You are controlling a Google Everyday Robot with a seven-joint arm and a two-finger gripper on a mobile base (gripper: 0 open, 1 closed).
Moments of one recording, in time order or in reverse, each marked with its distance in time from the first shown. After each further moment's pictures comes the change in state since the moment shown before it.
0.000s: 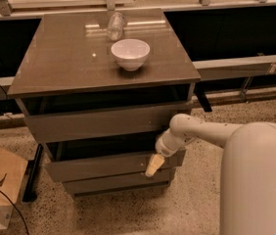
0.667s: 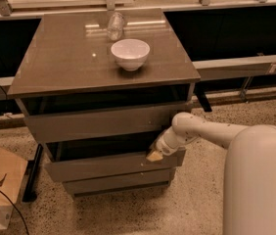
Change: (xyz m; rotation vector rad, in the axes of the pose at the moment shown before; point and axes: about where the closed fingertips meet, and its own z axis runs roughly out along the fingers) arm -0.007 -0.004 -0.002 -0.011 -0.045 0.017
